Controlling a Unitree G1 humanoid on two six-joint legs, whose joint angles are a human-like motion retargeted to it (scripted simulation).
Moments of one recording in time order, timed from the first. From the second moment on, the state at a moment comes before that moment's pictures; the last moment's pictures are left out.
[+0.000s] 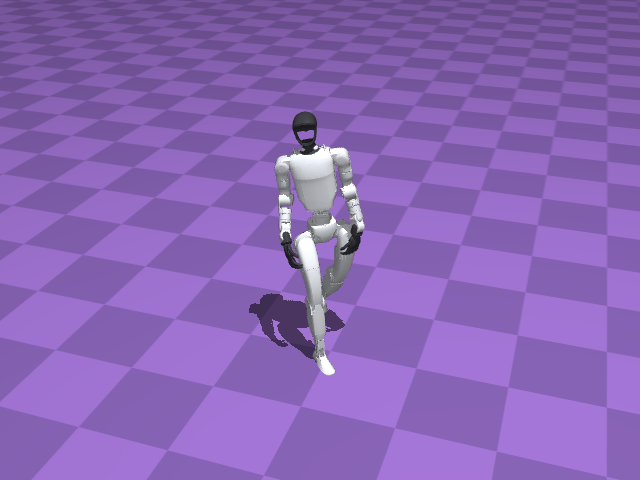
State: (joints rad) left arm 0.17 0.02 0.19 1.21 0.94 -0.16 -0.50; right arm 0.18 -0.11 -0.04 0.96 -0.38 -0.31 0.20; waist -0.44 0.12 -0.20; left_leg 0.12 -0.14 0.00 0.42 0.43 -0.03; right_leg -0.45 -0.04 0.03 0.20 0.08 -0.05
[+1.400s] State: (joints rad) left arm 0.07 0.07 0.12 1.09 0.85 -0.26 -0.22; right arm 0.16 -0.22 0.13 0.96 -0.48 -0.29 0.23; waist -0.30 -0.06 -0.03; left_leg -0.27 -0.17 0.13 0.81 0.25 0.14; right_leg -0.09 -0.09 -0.12 0.12 -0.04 -0.09
